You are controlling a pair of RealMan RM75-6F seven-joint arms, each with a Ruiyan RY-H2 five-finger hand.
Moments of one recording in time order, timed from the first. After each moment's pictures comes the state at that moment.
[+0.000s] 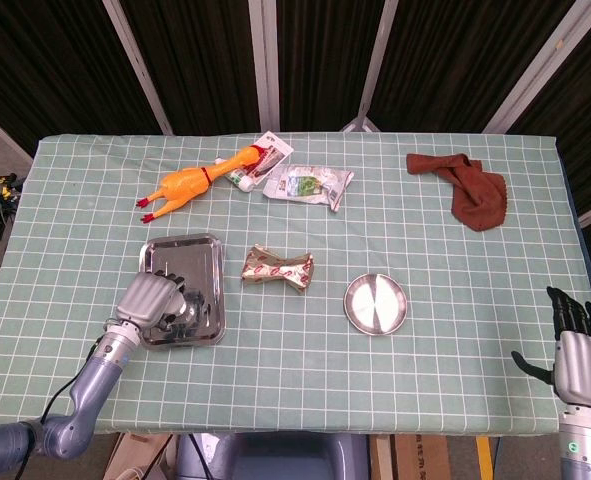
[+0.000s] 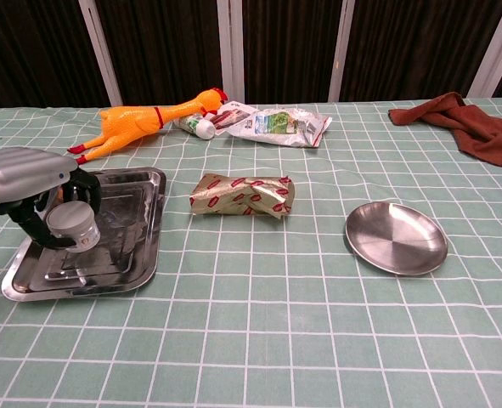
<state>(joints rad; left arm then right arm) -0.62 -1.46 -0.08 -1.59 1.06 1.06 0.60 0.04 -1.24 0.13 -1.65 -1.31 1.53 -0.09</state>
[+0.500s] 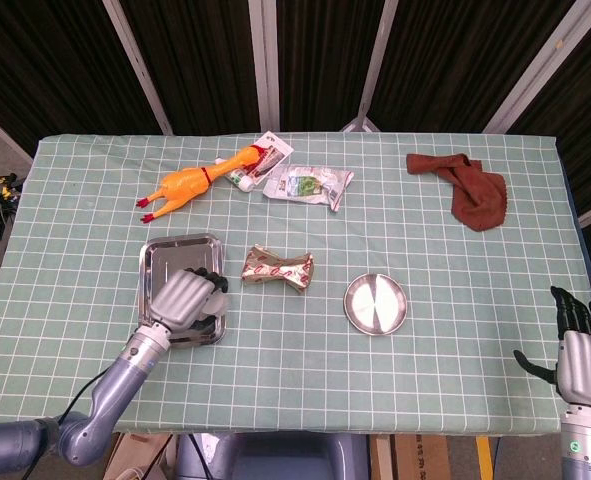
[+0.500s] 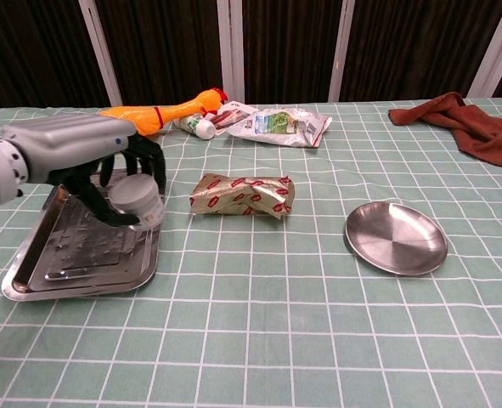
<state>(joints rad) -0.70 -1.48 -0.13 -1.76 1.09 1.06 0.65 0.04 -1.25 0.14 -1.65 -1.31 1.53 -0.09</state>
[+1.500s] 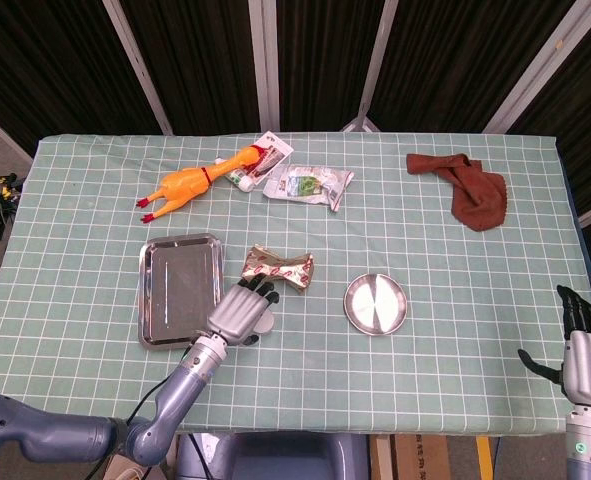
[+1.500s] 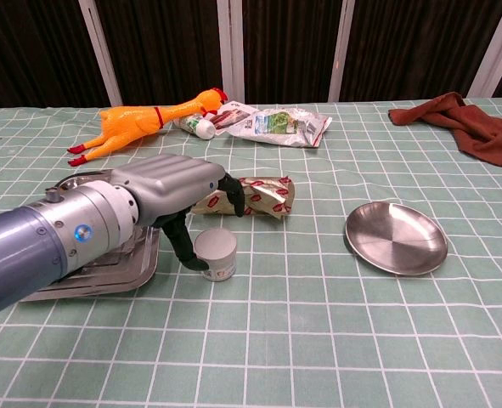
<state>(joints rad) -0.82 -1.75 -0.15 -1.65 0.95 1.10 0.81 0.03 -1.24 0.15 -1.65 -1.31 1.53 -0.06</state>
